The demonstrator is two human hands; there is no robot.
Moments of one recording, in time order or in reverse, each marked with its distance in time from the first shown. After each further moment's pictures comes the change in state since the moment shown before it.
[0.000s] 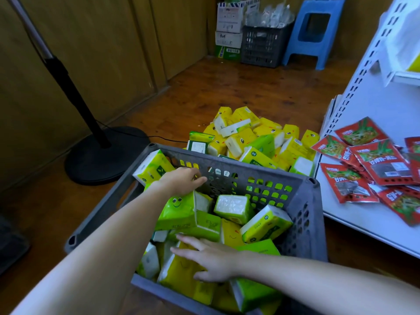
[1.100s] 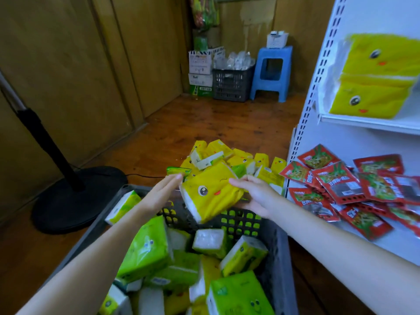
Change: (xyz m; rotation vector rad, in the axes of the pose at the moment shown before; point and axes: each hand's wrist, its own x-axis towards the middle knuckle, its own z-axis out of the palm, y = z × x) left_hand 0.027 0.005 -0.017 -0.940 0.132 0.038; right_hand -0.089 0.046 -0.186 1.451 0.889 0.451
